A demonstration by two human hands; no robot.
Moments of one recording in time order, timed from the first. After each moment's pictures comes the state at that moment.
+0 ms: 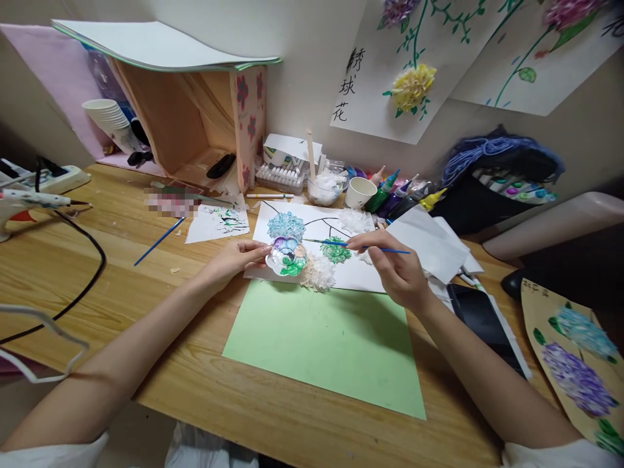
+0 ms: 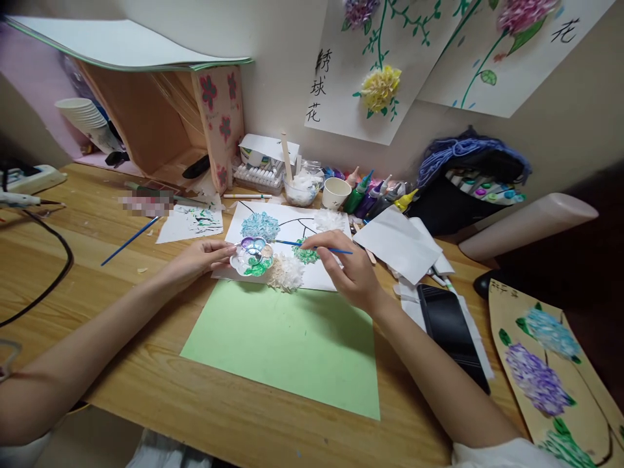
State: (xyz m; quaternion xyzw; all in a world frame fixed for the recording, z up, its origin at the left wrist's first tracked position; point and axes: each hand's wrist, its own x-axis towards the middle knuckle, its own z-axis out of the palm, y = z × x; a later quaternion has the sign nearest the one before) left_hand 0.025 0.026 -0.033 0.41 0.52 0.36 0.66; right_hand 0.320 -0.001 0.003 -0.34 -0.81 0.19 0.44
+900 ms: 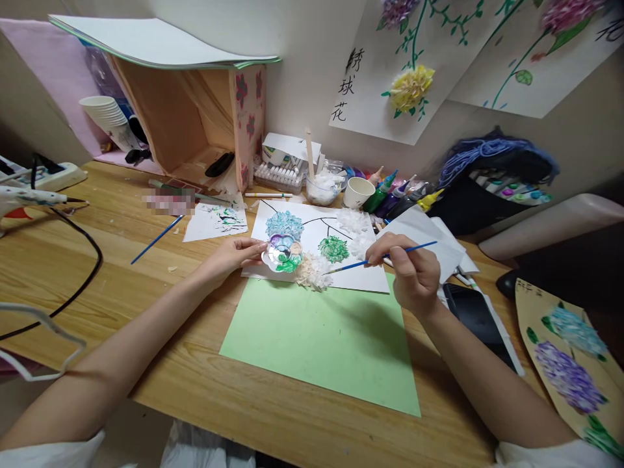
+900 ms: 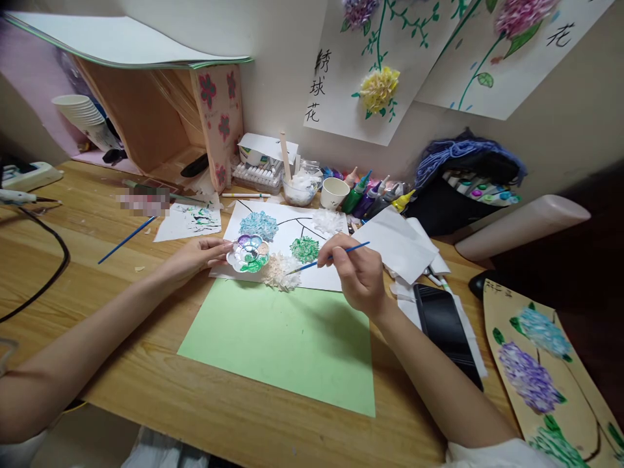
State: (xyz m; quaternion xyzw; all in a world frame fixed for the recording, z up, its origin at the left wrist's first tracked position) left_hand 0.022 0.028 -0.034 0.42 0.52 0.37 0.64; right_hand 0.320 -0.010 0.007 -0.33 -0.75 0.20 0.53
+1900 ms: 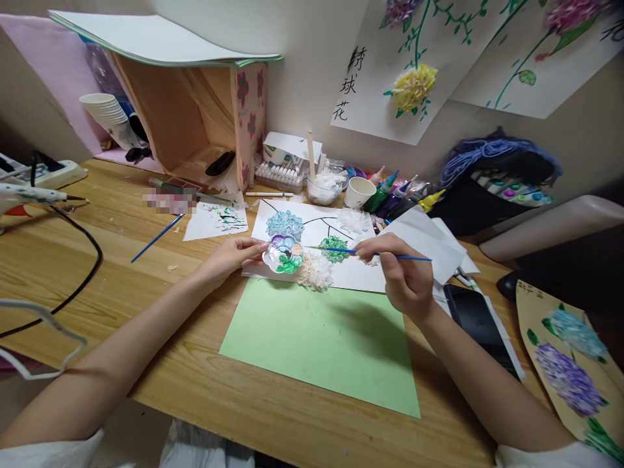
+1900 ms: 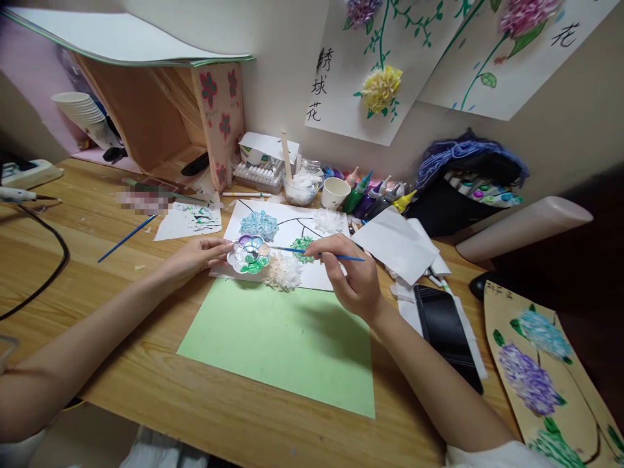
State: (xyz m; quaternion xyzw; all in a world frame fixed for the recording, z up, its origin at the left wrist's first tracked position) left_hand 0.023 0.027 -0.034 0.43 0.52 0.36 0.64; right_hand 0.316 -0.011 0.006 -0.32 -0.80 0.15 0.49
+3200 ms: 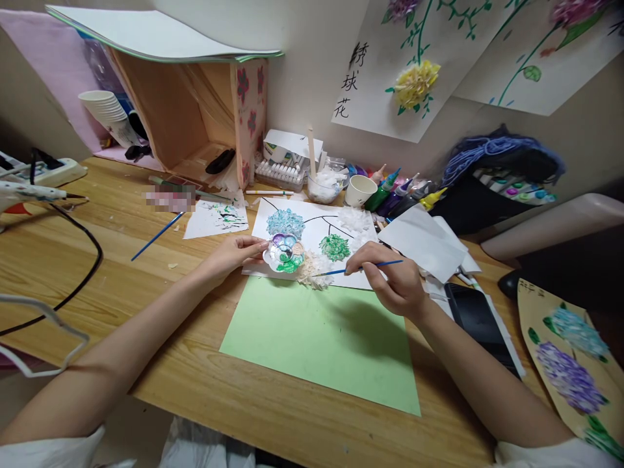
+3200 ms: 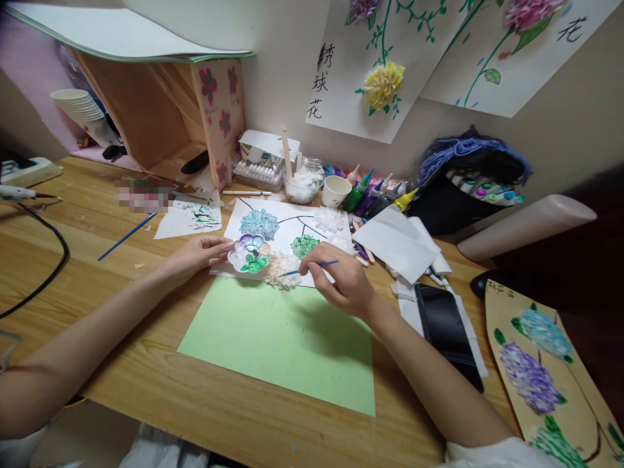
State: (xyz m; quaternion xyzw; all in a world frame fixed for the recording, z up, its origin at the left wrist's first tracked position) left_hand 0.021 0.028 -0.039 0.43 0.51 0.36 0.65; right_hand 0.309 -0.013 0.015 -0.27 -0.86 0.13 0.41
